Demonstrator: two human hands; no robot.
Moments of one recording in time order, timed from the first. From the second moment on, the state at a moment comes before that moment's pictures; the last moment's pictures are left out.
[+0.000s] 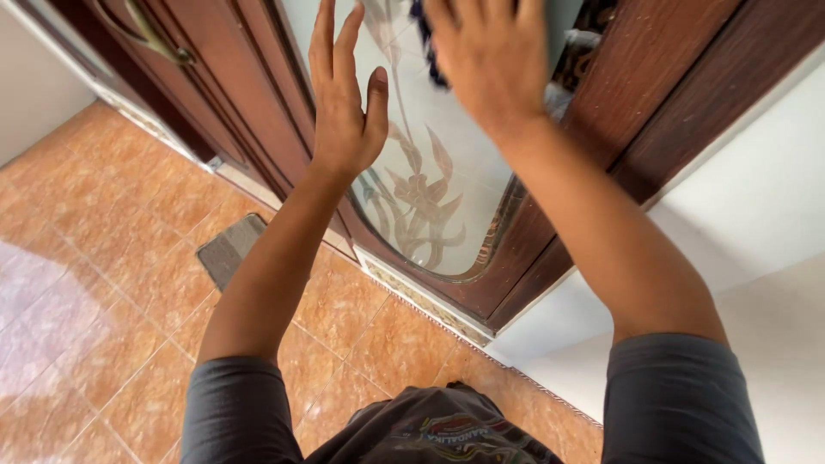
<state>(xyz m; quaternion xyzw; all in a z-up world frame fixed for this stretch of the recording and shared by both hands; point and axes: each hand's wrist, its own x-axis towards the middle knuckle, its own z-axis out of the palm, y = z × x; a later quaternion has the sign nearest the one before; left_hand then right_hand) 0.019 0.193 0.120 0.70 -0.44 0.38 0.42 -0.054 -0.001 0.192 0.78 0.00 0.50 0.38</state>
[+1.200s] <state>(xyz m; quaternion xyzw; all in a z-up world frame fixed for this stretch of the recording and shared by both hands) 0.073 0.131 0.041 0.91 -0.29 0.28 -0.08 -0.024 -0.003 0.109 0.84 -0.04 0.45 0.31</state>
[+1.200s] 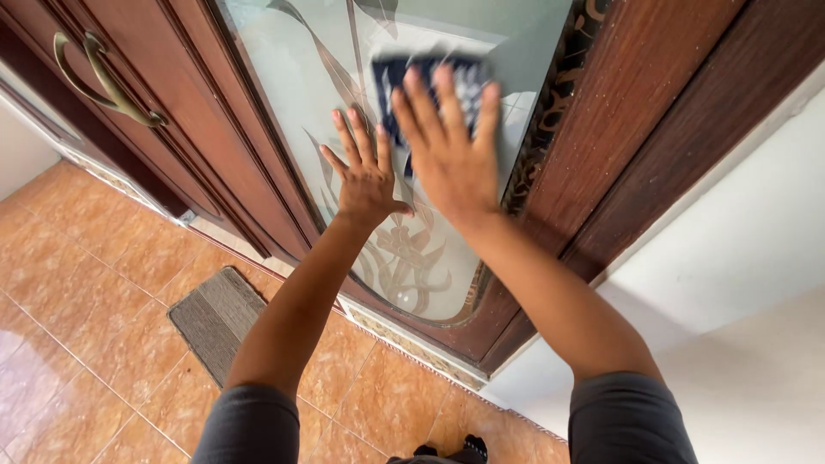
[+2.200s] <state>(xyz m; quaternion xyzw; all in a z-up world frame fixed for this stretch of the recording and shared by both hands) 0.086 0.144 0.030 0.88 -0.38 0.28 0.01 -0.105 -0.018 0.147 0.82 0.01 0.49 0.31</state>
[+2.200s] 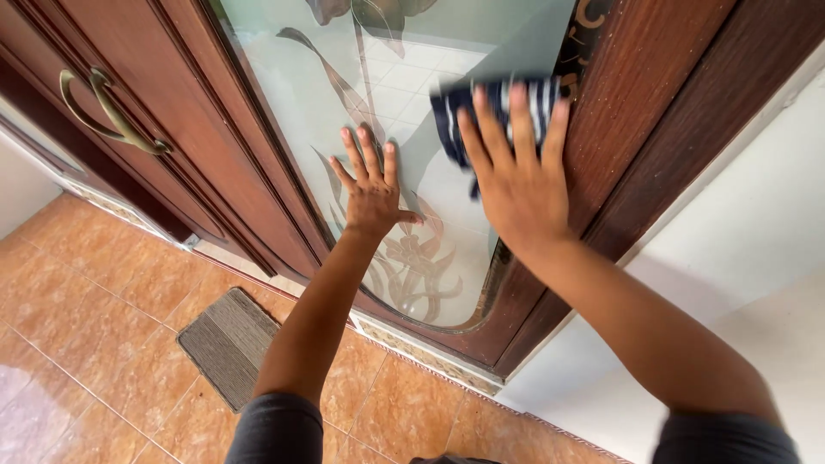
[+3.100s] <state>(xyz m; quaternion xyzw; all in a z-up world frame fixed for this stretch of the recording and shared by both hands) 0.082 0.142 0.032 0.88 -0.36 0.30 -0.02 -0.078 -0.001 0.044 0.86 0.13 0.40 0.29</state>
